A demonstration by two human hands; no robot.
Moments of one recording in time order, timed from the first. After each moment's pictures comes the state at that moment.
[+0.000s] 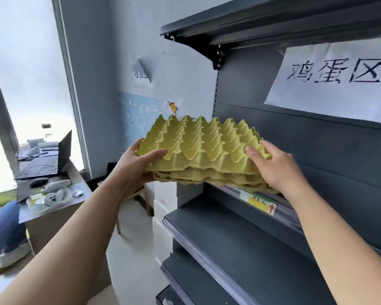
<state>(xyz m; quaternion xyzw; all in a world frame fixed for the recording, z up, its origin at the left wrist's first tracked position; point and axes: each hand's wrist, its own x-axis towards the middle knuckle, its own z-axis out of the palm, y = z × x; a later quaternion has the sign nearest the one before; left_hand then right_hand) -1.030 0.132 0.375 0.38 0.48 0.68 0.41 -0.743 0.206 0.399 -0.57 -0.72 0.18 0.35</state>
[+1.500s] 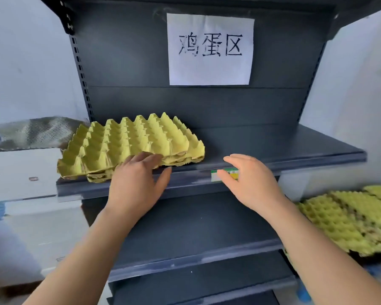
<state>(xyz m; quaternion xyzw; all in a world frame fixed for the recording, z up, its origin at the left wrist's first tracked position) -1.059 0.302 0.342 0.86 0.33 0.40 -0.03 -0.865 0.166 0.355 -0.80 -0.53 -0.12 0.26</state>
